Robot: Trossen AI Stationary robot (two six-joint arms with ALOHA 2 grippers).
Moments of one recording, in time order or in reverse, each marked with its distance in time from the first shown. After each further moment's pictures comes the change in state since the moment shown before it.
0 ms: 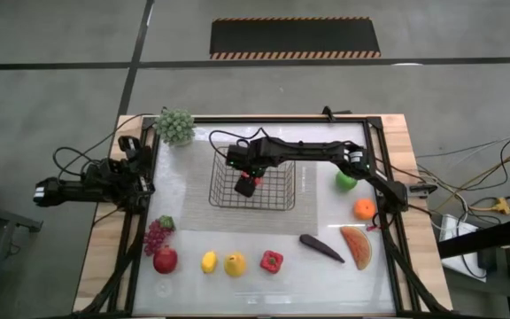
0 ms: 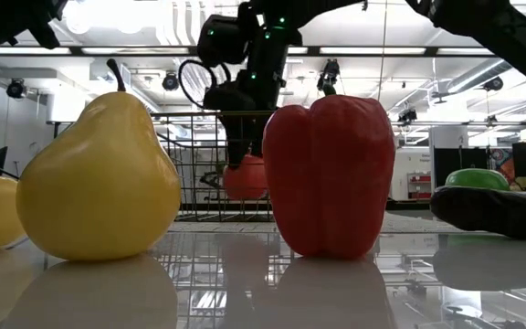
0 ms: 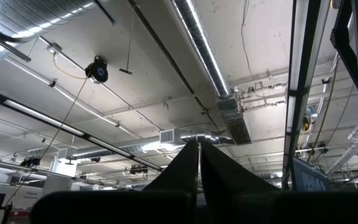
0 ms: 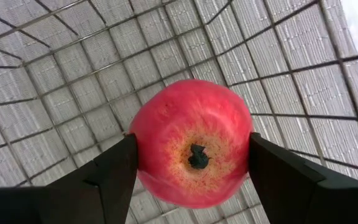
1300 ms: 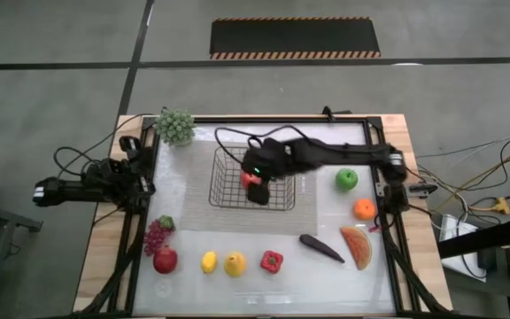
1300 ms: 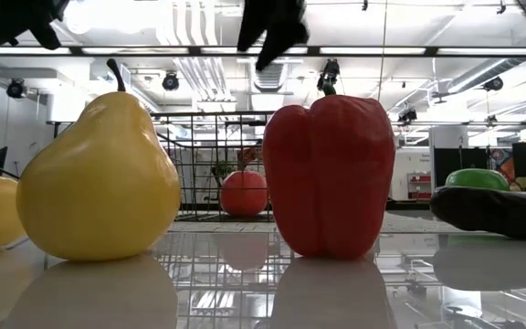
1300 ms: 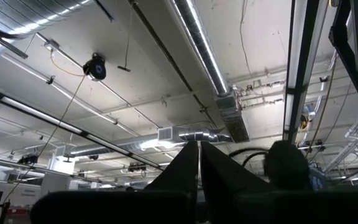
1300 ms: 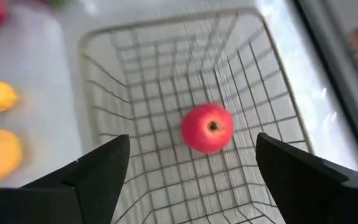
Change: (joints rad) left arm 0.000 0.012 0.000 -0.005 0.004 -0.009; right arm 0.189 -0.353 -0.080 0.019 0.142 -0.088
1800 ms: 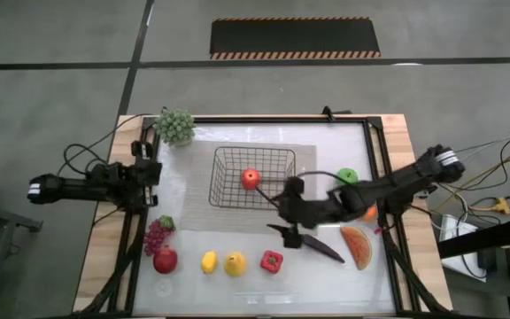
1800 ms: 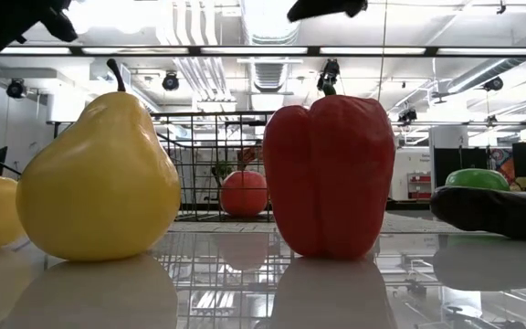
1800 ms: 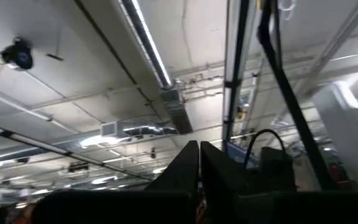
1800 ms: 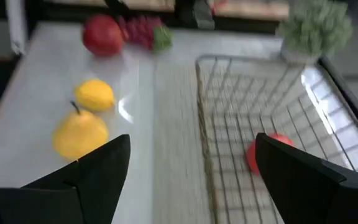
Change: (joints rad) left arm -0.001 0.121 0.011 0.012 0.243 -0.093; right arm 0.322 -0.452 -0.813 0.752 0.188 -0.054
